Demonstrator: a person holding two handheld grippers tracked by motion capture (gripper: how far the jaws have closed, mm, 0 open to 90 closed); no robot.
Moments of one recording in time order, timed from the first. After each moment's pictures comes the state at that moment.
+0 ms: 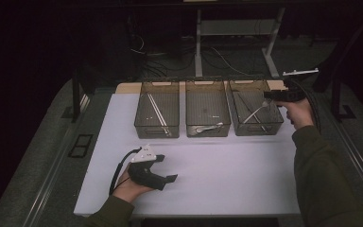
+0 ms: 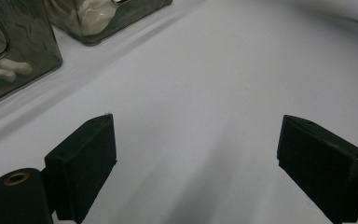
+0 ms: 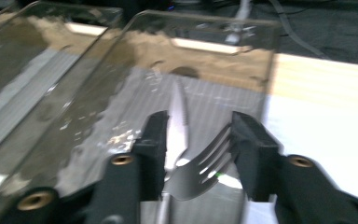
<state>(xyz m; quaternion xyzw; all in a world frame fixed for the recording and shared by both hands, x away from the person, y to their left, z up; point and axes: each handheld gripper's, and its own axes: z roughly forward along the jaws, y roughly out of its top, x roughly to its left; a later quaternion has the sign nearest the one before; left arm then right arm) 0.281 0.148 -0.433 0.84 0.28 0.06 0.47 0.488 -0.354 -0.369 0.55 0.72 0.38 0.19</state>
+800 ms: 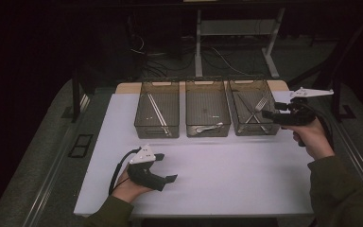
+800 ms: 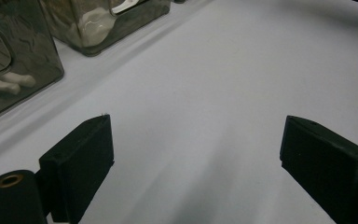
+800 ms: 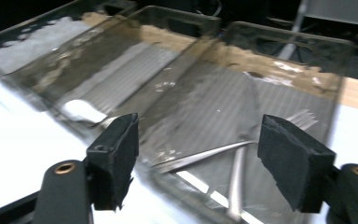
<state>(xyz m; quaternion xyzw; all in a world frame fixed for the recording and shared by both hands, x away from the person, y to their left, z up) 0.279 0.149 -0.430 0.84 0.26 0.07 0.48 0.384 -0.333 -0.355 0.44 0.75 0.46 0.18</state>
